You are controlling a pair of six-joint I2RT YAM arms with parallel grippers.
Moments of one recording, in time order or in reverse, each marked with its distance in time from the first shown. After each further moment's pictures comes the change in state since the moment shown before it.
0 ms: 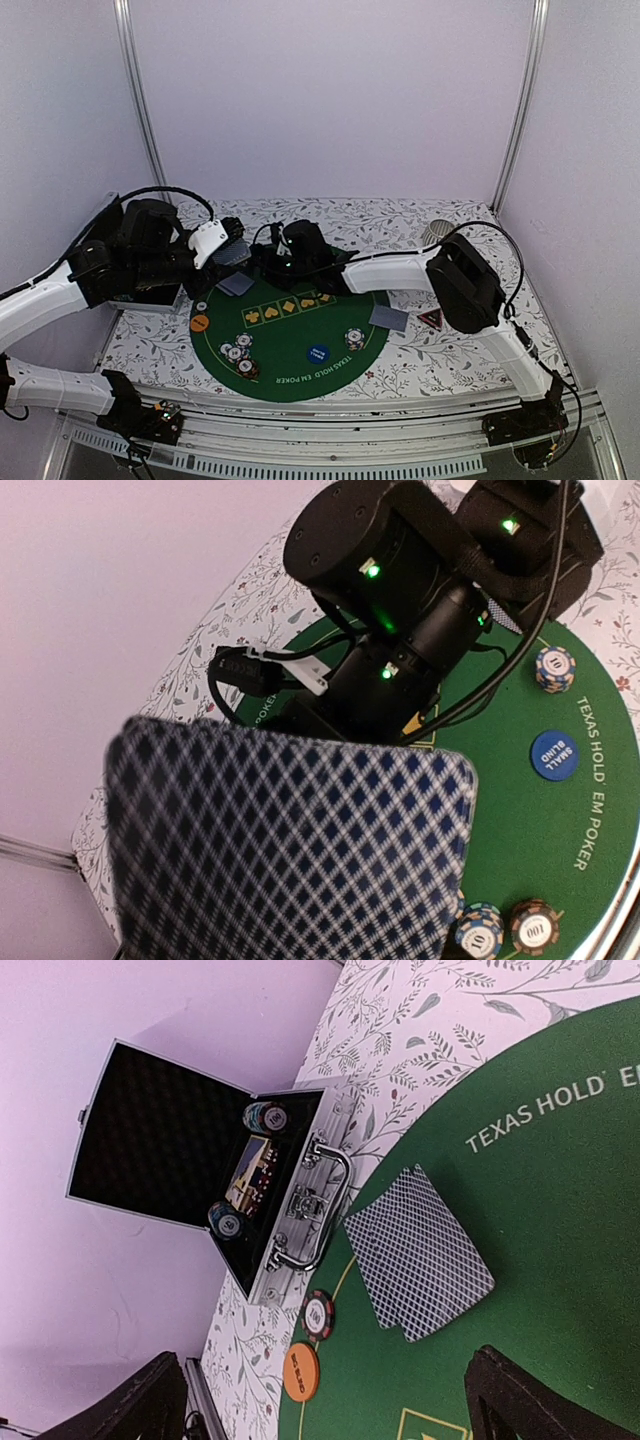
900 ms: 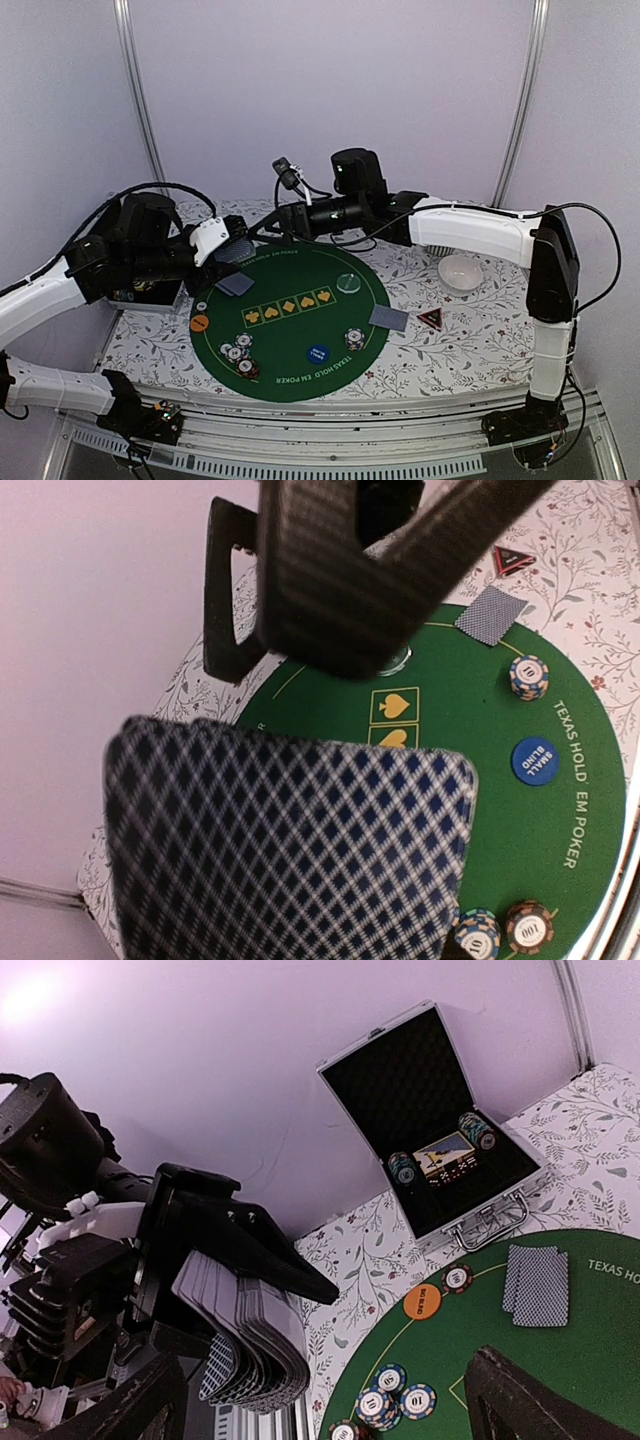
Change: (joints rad) left arm 0.000 0.007 0.039 -0.008 0.083 0.071; right arm -0.068 -0.527 -0.232 -0.192 -0.455 -0.578
